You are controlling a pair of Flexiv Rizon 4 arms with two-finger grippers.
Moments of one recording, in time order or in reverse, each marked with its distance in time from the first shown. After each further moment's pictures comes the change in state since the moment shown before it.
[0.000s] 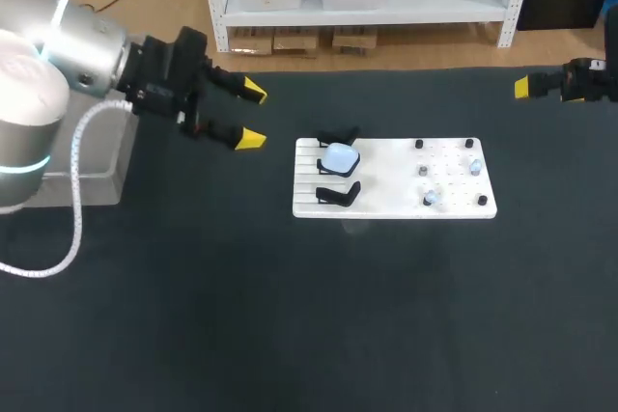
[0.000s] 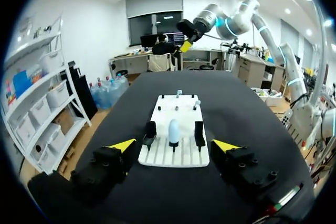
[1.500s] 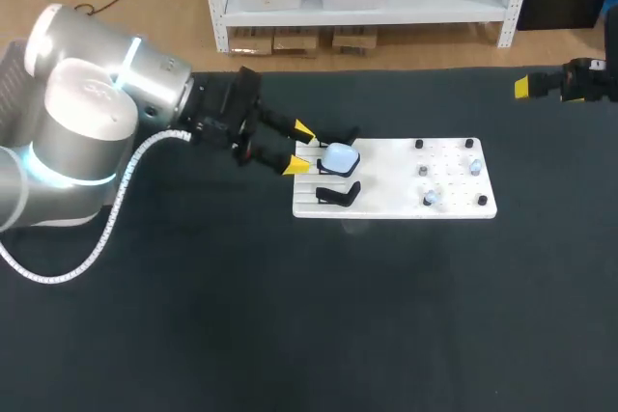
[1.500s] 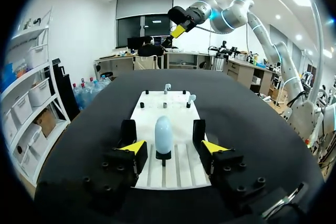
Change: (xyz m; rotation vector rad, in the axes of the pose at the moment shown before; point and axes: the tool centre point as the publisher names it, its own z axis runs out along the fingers) left arm 0.024 -0.002 0.086 0.125 -0.046 -0.021; right arm 0.000 0.000 0.000 0.000 0.000 0.000
